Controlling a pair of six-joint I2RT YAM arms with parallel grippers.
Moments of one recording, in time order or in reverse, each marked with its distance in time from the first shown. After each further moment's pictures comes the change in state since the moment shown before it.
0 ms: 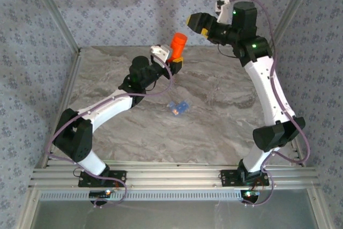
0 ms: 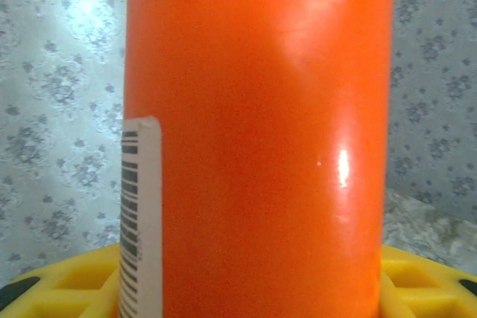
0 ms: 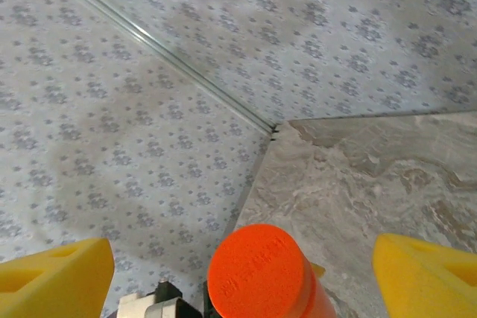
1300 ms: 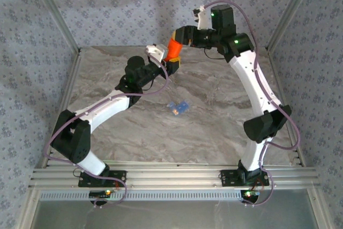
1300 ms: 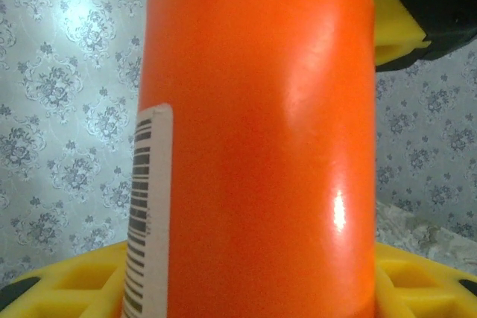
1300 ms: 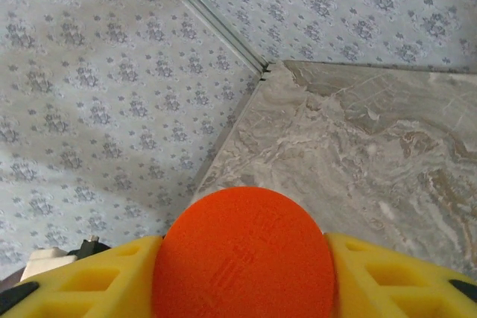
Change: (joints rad) left arm 0.029 -0.024 -0.039 0.043 0.051 -0.044; right arm 0.111 0.142 0.115 -0.161 0.018 -0.194
